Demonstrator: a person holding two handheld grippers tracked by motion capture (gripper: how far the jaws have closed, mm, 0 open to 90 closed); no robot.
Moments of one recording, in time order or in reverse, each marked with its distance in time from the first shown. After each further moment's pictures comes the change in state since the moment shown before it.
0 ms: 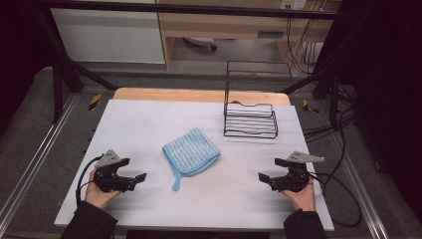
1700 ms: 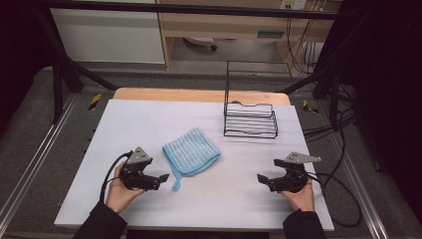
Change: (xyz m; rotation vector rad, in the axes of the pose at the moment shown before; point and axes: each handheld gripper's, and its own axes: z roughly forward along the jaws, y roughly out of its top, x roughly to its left) left arm -0.058 0.041 0.040 0.104 -0.026 0.084; right arm 0.002 -0.001 0.004 0.033 -0.020 -0.027
